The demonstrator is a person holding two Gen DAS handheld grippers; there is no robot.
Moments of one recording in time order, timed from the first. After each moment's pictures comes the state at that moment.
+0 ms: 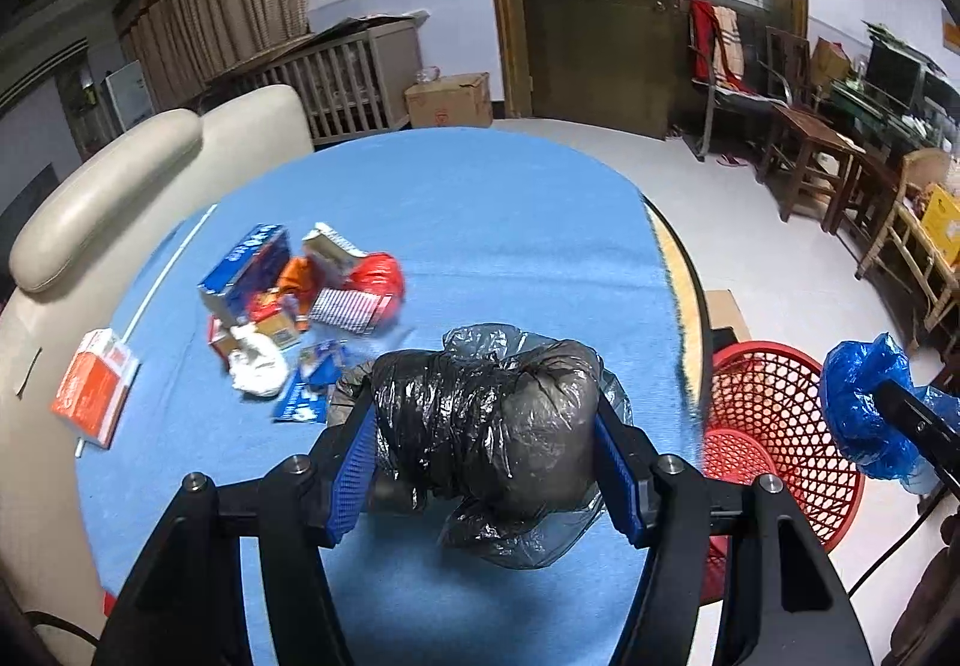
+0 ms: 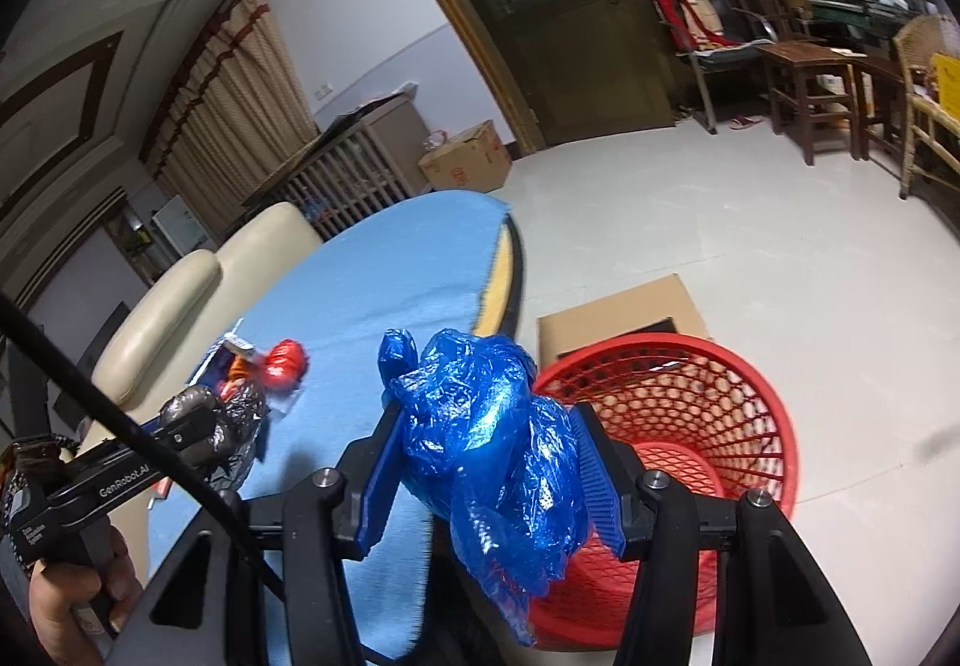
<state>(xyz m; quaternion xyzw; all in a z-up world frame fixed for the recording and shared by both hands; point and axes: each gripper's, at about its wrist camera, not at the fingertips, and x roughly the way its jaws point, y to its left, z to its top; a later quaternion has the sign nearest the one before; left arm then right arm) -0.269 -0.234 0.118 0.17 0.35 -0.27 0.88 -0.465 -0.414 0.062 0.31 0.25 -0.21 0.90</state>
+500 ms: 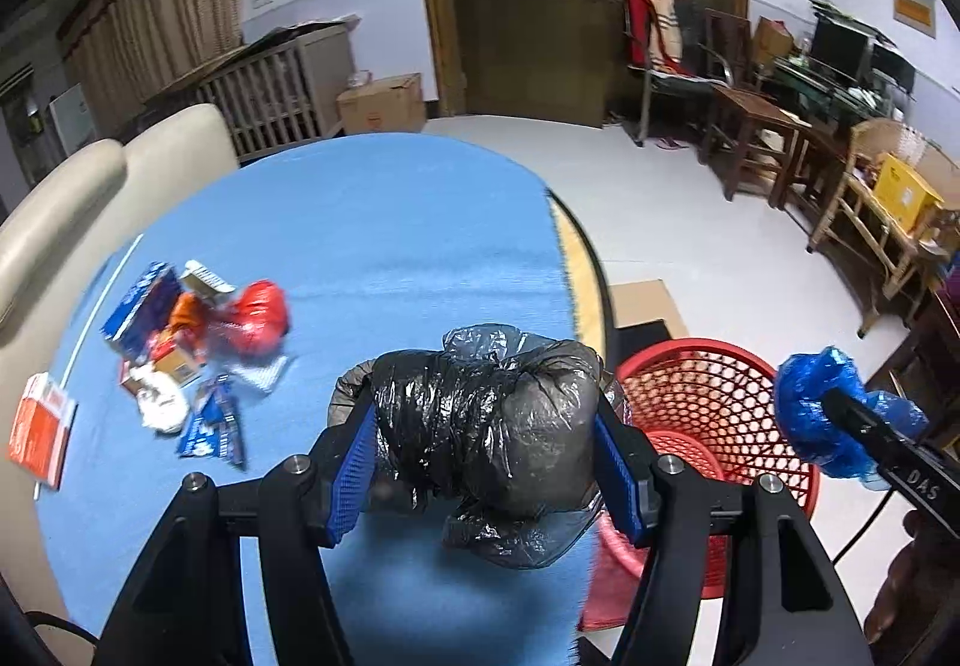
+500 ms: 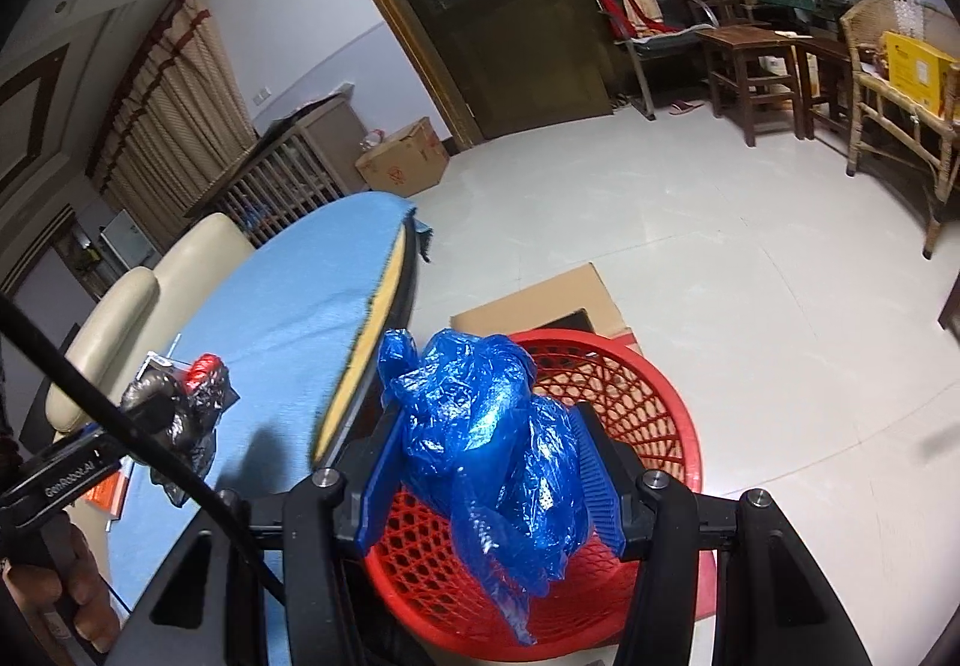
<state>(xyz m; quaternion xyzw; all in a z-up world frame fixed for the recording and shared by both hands) -0.290 -0.298 0.108 0.18 0.36 -0.33 0.85 -0.489 -0.460 0.038 0.32 0.27 -0.27 0.87</state>
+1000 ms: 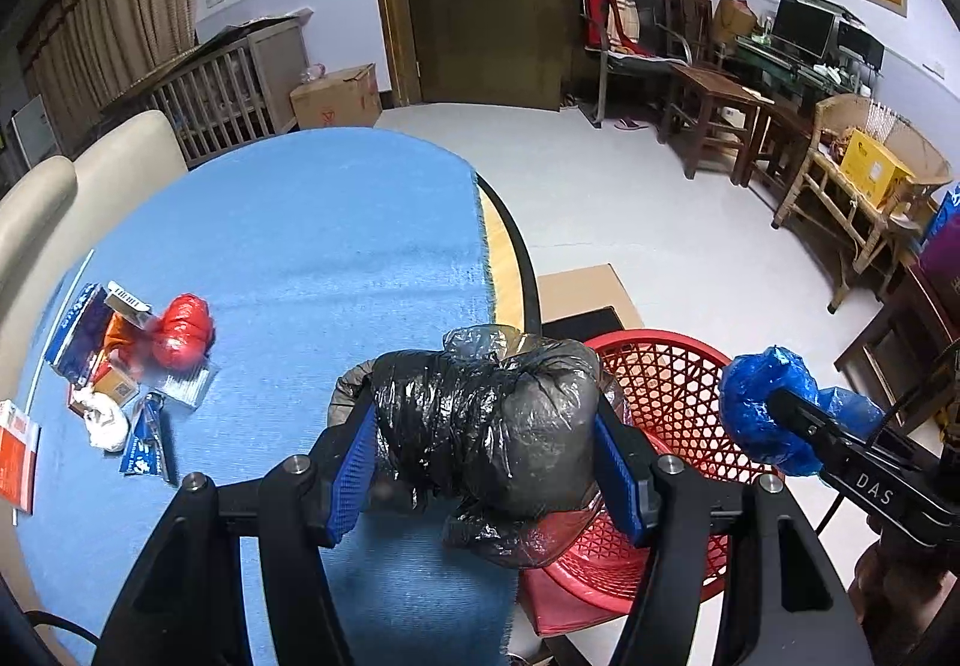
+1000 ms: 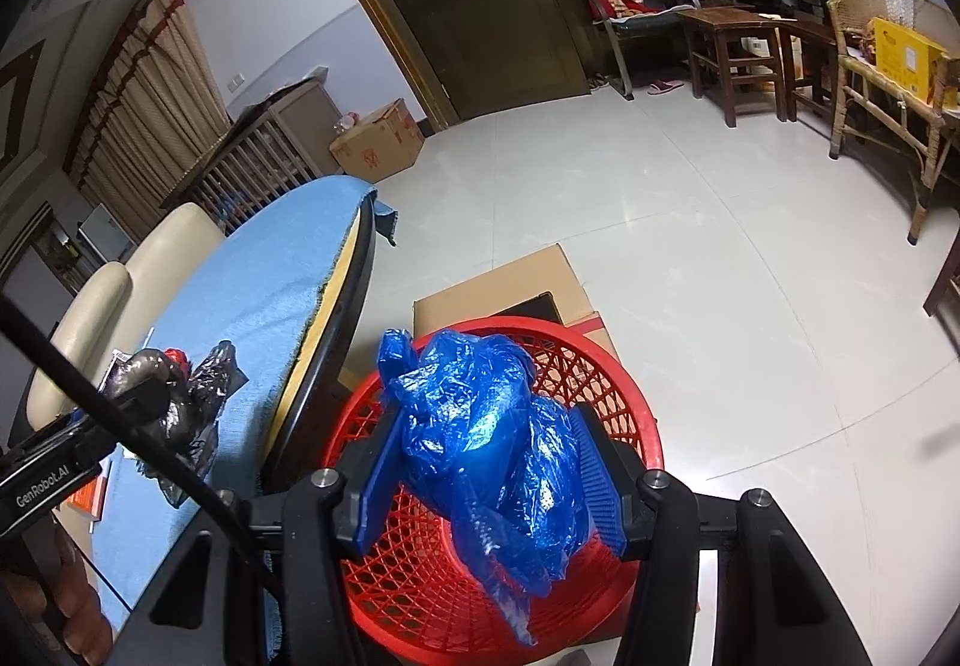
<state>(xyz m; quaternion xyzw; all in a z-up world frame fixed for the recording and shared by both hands) -0.300 -0.337 0.098 0.20 0.37 -0.37 0.83 -0.487 -0.475 0.028 0.32 0.30 -0.28 0.85</state>
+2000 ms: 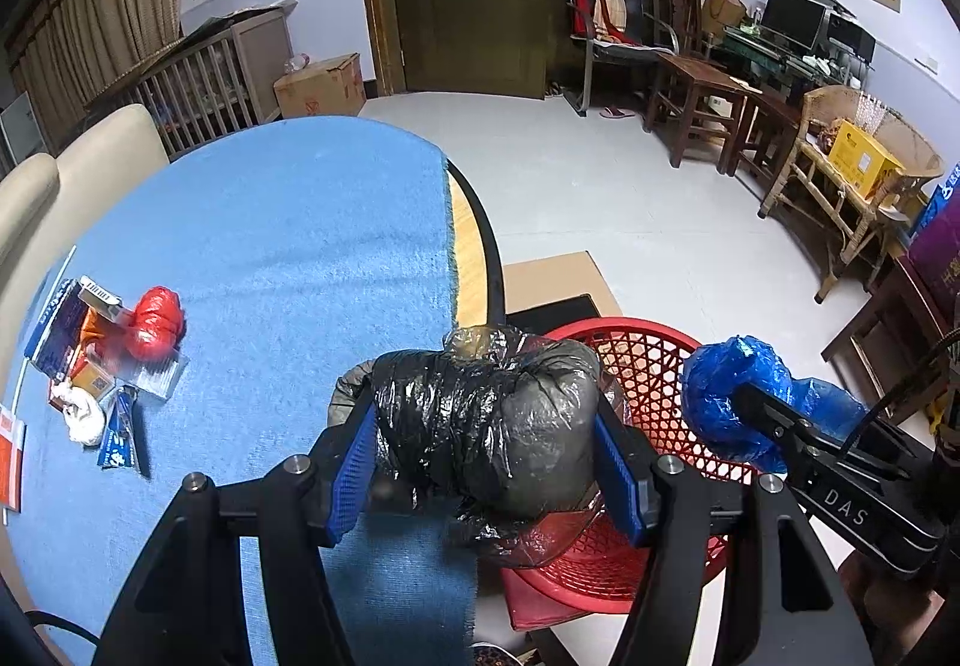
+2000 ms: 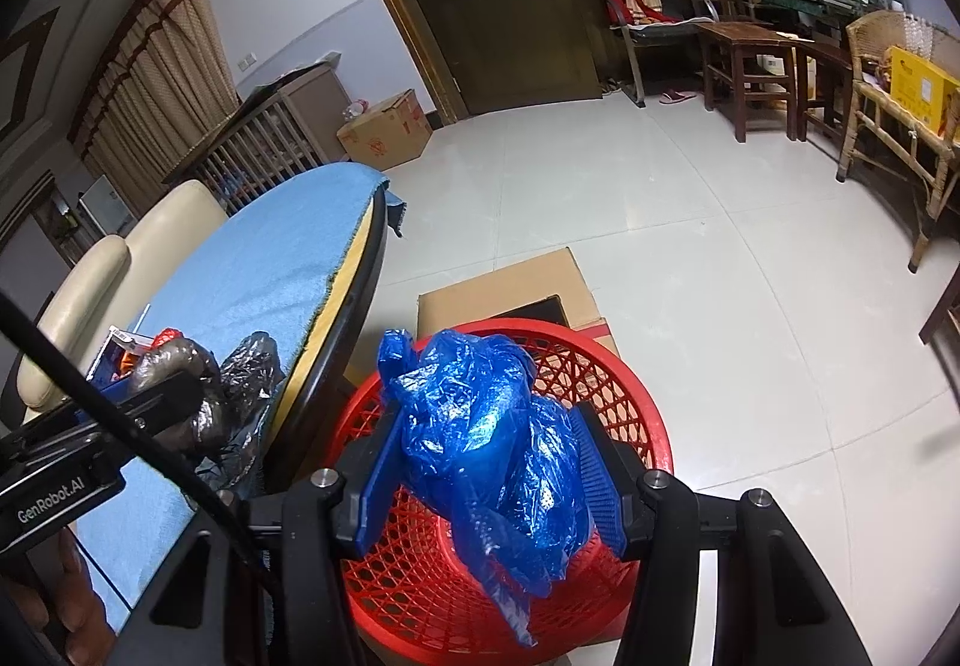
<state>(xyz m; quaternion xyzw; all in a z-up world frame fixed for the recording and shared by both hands) -0.308 -0.348 0.096 0.20 0.39 -0.38 0.82 -0.477 -0.472 0.031 0.30 0.31 -0.28 0.86</state>
